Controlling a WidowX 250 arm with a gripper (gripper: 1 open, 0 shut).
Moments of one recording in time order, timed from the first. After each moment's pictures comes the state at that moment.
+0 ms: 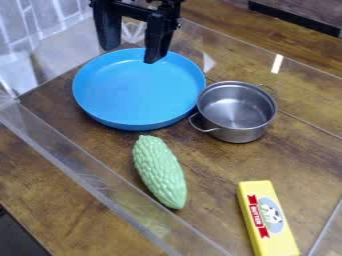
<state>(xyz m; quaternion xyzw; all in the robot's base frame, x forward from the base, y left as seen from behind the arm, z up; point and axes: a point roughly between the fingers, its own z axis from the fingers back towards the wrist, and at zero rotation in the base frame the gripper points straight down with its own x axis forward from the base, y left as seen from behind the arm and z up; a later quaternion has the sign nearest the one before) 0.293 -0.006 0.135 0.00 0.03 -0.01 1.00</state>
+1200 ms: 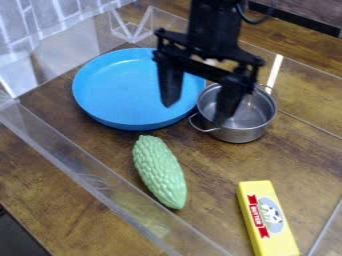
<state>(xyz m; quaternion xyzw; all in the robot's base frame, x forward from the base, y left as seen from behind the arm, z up) 0.268 -0.107 0.108 -0.02 0.05 -0.05 1.00</state>
